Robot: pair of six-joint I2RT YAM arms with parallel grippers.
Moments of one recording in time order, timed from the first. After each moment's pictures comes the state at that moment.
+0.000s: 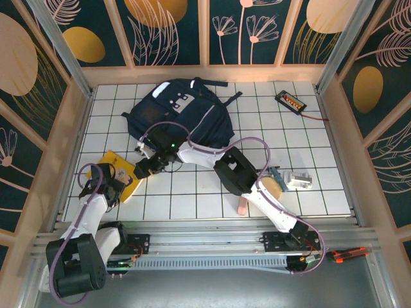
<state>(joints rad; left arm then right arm) 0.19 0.97 0.32 -0.48 -0.03 -0.97 1.00 2.59 2.12 -0.39 -0.84 0.41</state>
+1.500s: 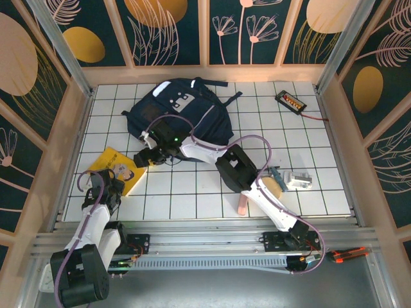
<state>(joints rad) 0.20 0.87 0.20 -0.27 -0.01 -1.03 0.94 2.63 2.20 -0.36 -0.79 0.54</state>
